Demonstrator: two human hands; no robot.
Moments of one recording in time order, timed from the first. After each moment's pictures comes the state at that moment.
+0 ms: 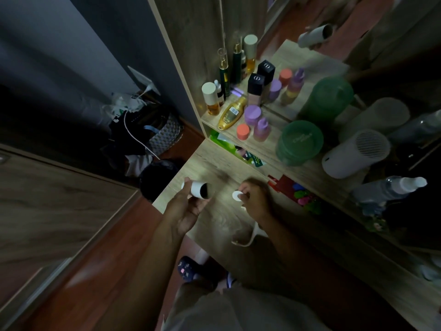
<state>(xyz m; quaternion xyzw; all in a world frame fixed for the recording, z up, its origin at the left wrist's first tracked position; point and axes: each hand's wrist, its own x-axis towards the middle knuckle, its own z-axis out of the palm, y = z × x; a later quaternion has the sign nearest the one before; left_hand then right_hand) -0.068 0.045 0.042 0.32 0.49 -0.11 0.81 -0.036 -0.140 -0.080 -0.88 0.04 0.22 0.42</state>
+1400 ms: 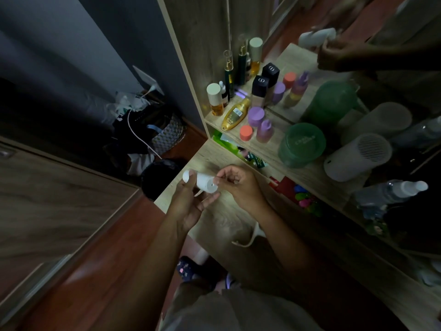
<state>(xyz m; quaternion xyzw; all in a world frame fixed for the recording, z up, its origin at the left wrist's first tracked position) -0.063 0.041 0.049 0.41 0.42 -0.10 0.80 -0.024 -0.108 0.018 -0.66 0.01 0.20 0.72</state>
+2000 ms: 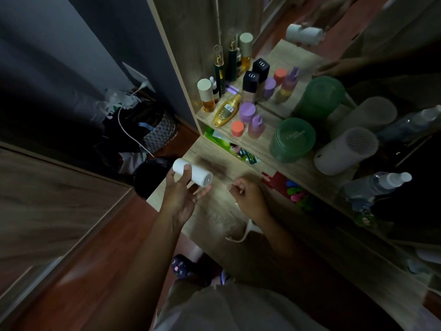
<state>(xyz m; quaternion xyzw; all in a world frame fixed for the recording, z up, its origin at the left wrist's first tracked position) -0.058 0.035 0.055 0.42 0.40 -0.06 0.81 -0.049 -0.144 -0.041 -0.81 0.06 0.21 0.55</state>
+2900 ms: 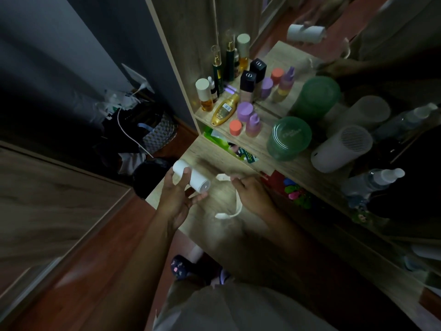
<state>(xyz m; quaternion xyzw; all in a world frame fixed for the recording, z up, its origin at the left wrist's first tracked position) -0.075 0.040 0.060 0.50 0.36 -0.09 0.79 -0.038 -0.158 0.004 -0.87 -0.03 0.26 0.42</state>
